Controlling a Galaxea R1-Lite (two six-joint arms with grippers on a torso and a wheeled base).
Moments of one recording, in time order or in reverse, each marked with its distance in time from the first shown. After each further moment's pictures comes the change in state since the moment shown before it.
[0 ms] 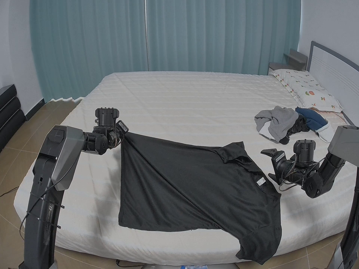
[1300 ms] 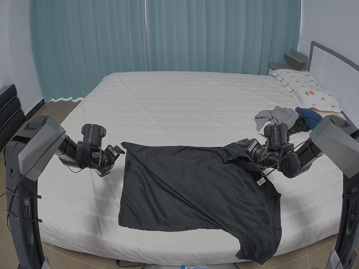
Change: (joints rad) left arm 0.015 -0.316 0.729 -0.066 -0.253 -0.186; right arm 0.151 0.121 -0.480 0.417 -0.172 -0.307
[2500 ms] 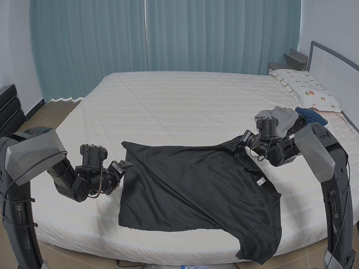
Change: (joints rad) left arm -0.087 -0.101 0.426 -0.457 -0.017 -0.078; right arm -0.070 0.272 -0.510 0.043 -0.041 -0.156
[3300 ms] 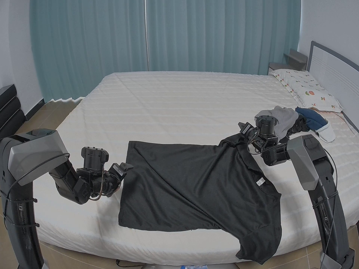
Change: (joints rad) left arm -0.005 0.018 0.011 -0.023 0.009 -0.002; right arm -0.021 0.204 -0.278 -0.051 -0.014 -0.037
